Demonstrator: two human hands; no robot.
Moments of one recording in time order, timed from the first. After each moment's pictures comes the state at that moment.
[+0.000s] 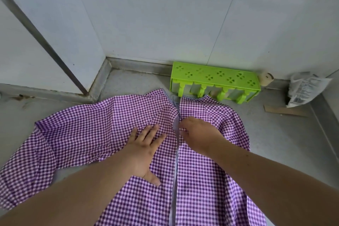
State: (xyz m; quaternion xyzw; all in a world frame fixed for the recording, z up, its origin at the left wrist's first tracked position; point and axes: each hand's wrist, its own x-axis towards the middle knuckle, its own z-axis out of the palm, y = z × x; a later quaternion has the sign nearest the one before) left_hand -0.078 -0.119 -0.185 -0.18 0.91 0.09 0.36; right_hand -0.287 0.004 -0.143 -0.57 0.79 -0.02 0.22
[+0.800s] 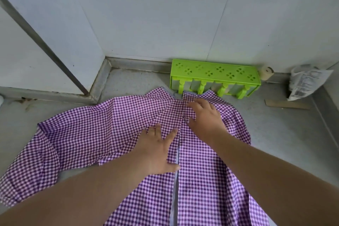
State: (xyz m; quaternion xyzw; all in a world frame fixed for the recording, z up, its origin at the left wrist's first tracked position) left_hand -0.103 -0.092 -0.160 -0.20 0.93 0.03 0.31; right_hand -0.297 -0.005 -0.145 -0.45 0.87 -0.13 0.17
